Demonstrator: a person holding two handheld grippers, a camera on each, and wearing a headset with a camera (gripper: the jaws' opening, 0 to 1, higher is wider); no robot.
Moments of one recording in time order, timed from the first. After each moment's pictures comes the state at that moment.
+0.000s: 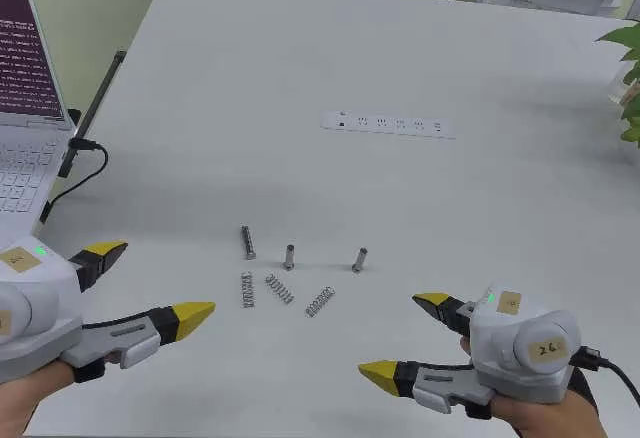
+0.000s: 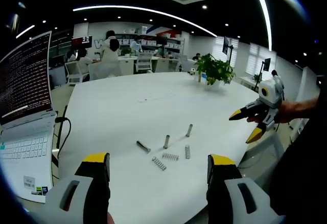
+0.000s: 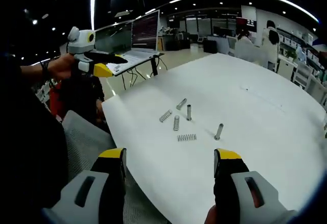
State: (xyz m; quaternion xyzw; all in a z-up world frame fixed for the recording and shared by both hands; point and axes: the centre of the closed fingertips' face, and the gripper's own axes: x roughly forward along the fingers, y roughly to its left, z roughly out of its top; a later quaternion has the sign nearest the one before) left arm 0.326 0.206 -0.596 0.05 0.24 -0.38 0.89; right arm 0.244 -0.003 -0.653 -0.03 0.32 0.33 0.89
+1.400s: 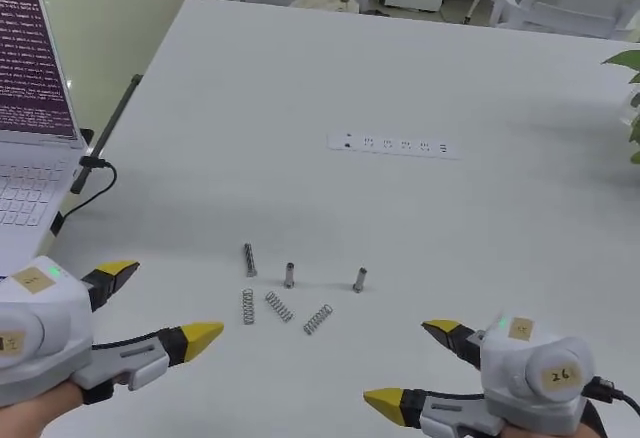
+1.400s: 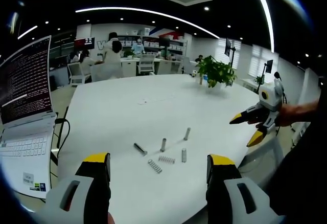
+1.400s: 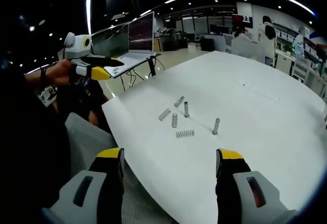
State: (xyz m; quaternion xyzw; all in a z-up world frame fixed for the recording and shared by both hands) left arm 0.326 0.200 -0.591 0.05 0.24 -0.38 0.89; right arm 0.237 -0.011 -0.650 -0.02 0.32 0.31 0.89
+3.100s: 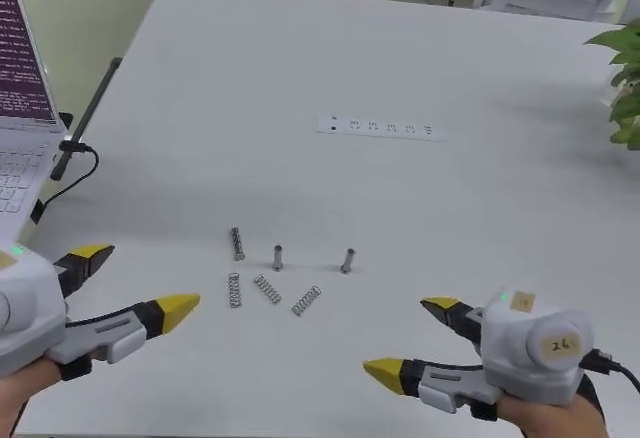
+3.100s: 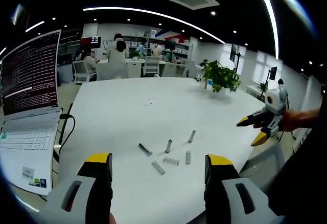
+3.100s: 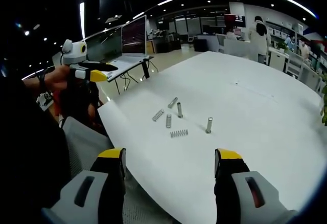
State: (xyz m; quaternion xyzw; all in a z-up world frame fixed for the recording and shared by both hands) left arm 0.338 0.214 -0.594 0.03 0.24 -0.36 0.90; right arm 0.238 -0.023 -0.645 -0.01 0.32 0.29 0.90
